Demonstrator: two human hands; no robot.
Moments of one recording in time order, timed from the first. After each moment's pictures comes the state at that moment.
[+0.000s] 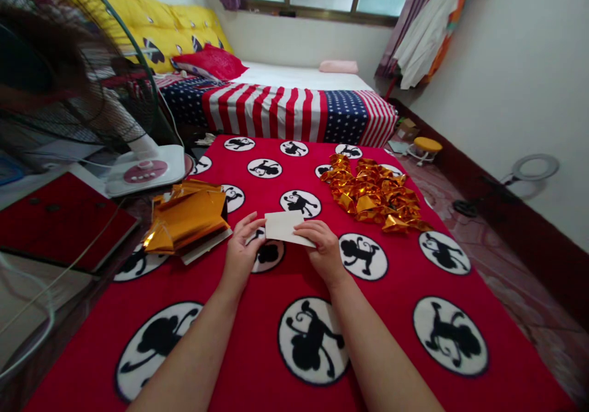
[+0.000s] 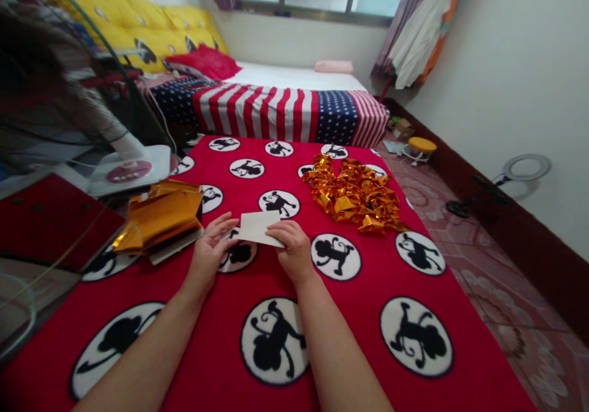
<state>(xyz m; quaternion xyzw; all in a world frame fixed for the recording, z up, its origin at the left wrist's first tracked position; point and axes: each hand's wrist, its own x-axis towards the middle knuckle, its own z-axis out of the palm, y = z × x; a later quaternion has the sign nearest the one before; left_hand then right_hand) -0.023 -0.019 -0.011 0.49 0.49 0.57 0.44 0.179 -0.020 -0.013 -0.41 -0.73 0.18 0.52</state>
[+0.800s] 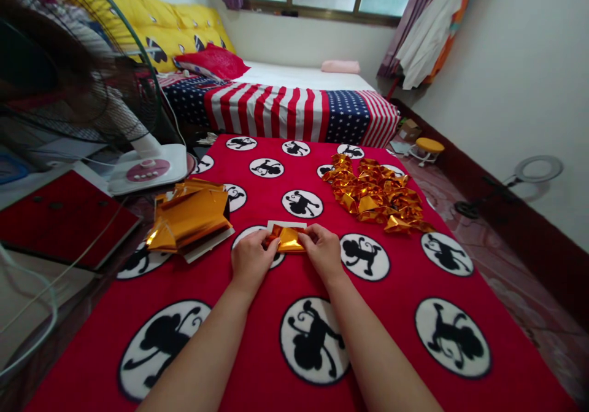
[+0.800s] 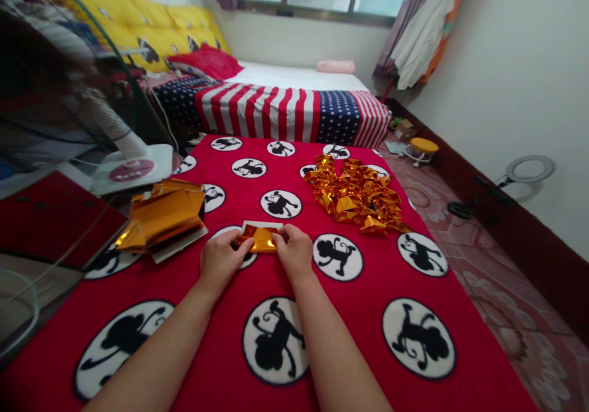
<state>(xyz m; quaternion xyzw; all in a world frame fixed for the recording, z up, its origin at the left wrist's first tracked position) -0.009 -0.026 -0.004 0.69 0.66 0.29 0.08 0.169 -0.019 -0.023 -0.62 -0.63 0.20 0.43</state>
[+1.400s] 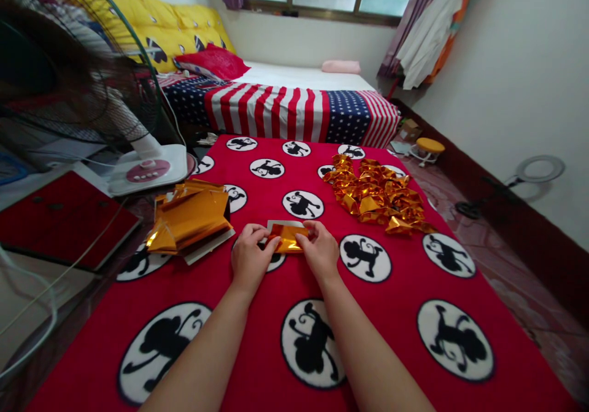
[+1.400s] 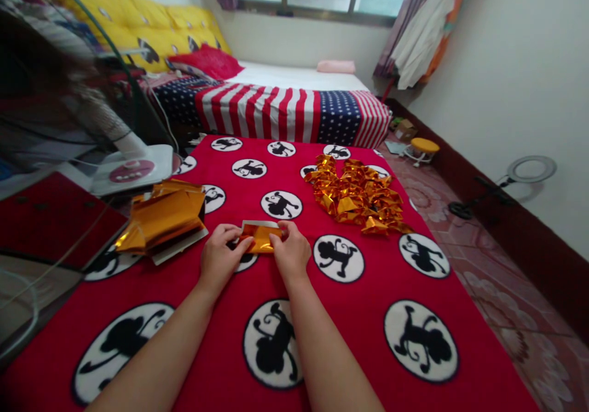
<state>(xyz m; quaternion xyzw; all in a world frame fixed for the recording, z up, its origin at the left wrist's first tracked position) -0.014 -0.020 -0.014 0.65 0.64 0.39 0.13 0.153 -0.018 -0.015 -0.71 -0.54 0.23 0.40</state>
